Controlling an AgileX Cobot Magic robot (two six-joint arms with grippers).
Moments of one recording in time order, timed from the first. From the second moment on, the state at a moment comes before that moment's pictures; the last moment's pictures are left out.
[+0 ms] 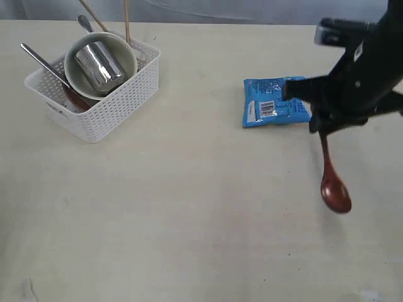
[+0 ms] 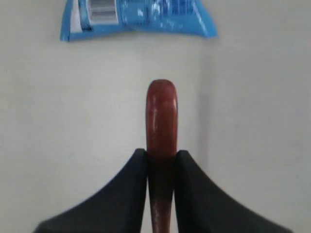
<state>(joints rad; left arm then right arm) 0.12 0.05 0.00 0.25 0.31 -0.26 0.31 1.56 -0.94 0.05 0.80 0.31</state>
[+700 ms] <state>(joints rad) 0.12 0.05 0.00 0.25 0.31 -0.26 0.31 1.72 -0.80 0.09 0.51 0.25</state>
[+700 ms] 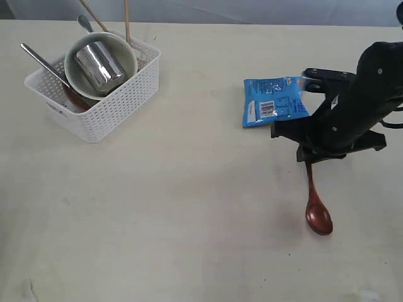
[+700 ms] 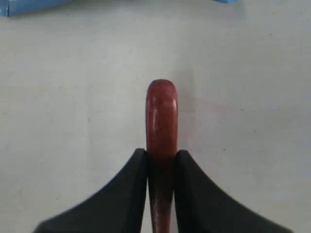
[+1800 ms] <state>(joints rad) 0.12 0.05 0.00 0.25 0.31 -0.26 0.31 1.70 -0.89 -0.03 0.31 0.22</state>
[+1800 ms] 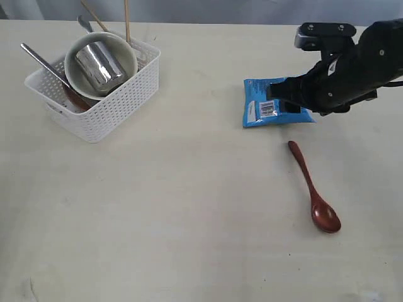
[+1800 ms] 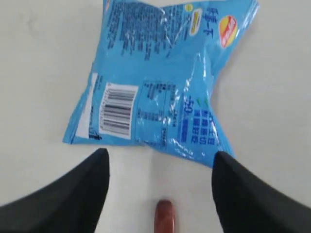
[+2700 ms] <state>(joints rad) 0.12 0.05 0.00 0.25 0.31 -0.26 0.47 1.76 -1.44 0.07 0.74 0.06</state>
